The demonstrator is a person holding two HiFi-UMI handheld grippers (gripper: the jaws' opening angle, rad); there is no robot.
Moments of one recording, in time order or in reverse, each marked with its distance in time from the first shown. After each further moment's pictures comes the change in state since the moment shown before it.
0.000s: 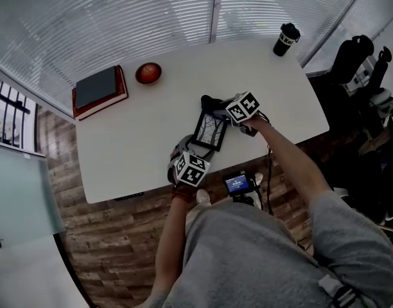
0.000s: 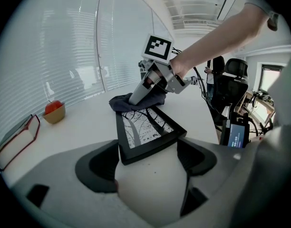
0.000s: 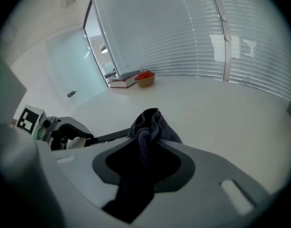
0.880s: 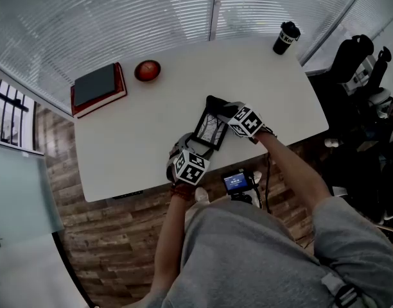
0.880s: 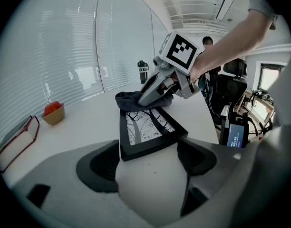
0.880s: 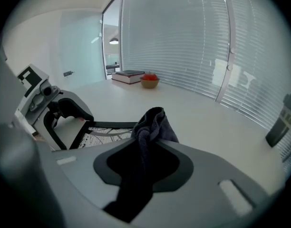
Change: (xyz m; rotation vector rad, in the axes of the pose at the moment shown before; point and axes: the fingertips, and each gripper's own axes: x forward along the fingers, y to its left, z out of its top) left arm 0.000 -0.004 0.001 0.008 0.003 -0.007; right arm -0.020 0.010 -0.021 -0.236 -0.046 -0.195
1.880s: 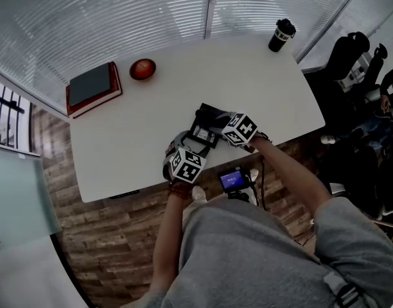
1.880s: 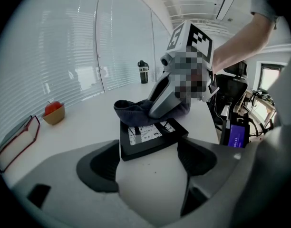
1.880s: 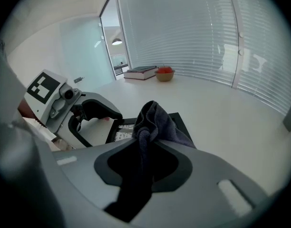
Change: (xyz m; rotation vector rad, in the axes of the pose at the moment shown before) left arm 0.001 0.001 -0.002 0.001 -0.001 0.005; right arm -0.005 0.064 -0.013 0.081 0.060 0.176
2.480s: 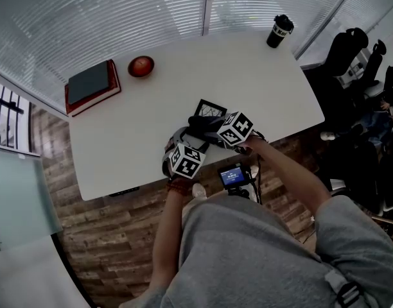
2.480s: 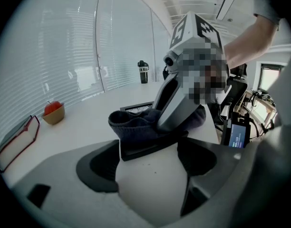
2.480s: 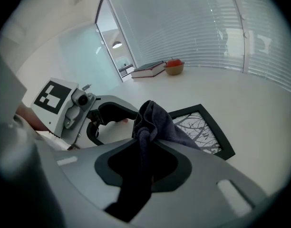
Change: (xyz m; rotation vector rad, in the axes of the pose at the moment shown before) left arm 0.000 0.001 0.002 0.000 -0.001 -0.001; right arm 0.006 0.045 -0.001 0.099 0.025 0.157
